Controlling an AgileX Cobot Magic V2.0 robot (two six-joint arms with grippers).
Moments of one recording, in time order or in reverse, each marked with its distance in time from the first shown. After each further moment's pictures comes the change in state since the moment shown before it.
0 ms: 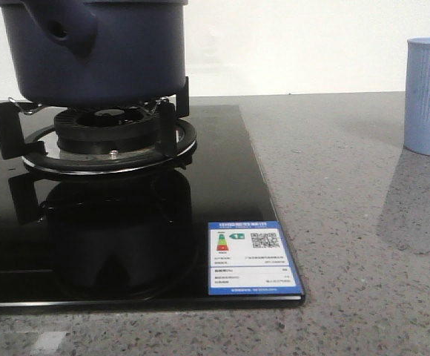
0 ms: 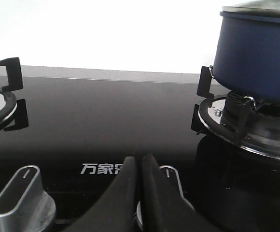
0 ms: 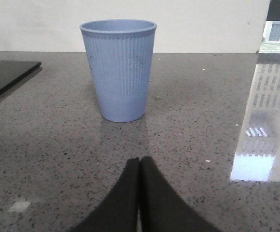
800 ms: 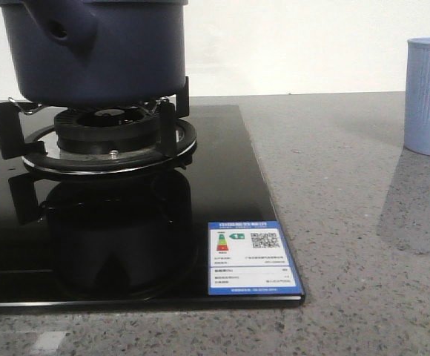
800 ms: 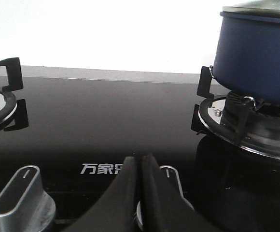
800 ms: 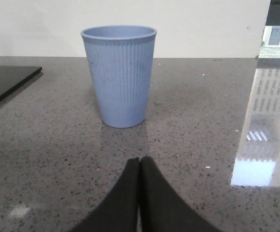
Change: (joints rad) left arm 0.000 0.000 0.000 0.000 0.000 0.000; right arm 0.000 0.000 0.000 0.000 -0.022 0.000
